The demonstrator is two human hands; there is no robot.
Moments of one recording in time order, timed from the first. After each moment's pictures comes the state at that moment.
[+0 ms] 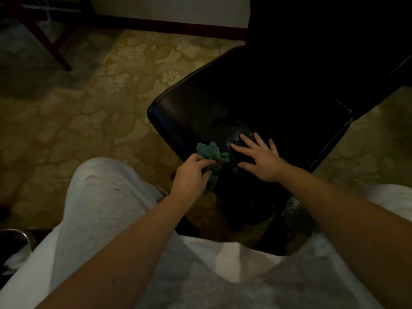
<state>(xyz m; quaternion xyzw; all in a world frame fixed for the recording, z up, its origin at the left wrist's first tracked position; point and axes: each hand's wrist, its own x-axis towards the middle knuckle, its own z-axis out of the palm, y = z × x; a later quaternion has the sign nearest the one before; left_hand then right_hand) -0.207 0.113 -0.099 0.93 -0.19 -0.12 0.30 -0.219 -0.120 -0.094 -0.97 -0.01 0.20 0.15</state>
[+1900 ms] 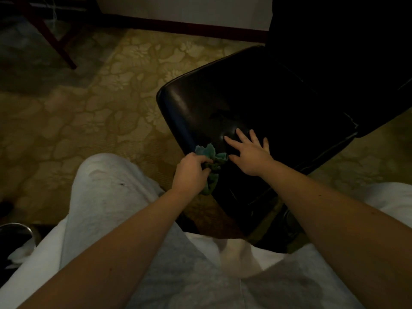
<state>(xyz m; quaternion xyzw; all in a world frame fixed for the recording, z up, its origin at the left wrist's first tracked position) -0.203 0.121 -0.093 0.93 -0.13 -0.16 0.31 -0.199 -0.072 -0.094 -0.97 0.07 0.22 0.10</state>
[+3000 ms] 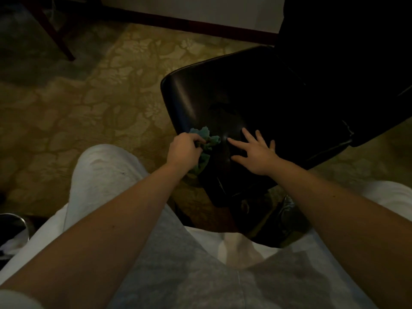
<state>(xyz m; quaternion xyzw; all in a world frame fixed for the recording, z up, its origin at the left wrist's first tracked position) -0.167 0.126 -0.081 0.94 -0.09 -0.14 0.30 -0.215 -0.083 -0.093 -0.97 0.08 0.23 0.10</state>
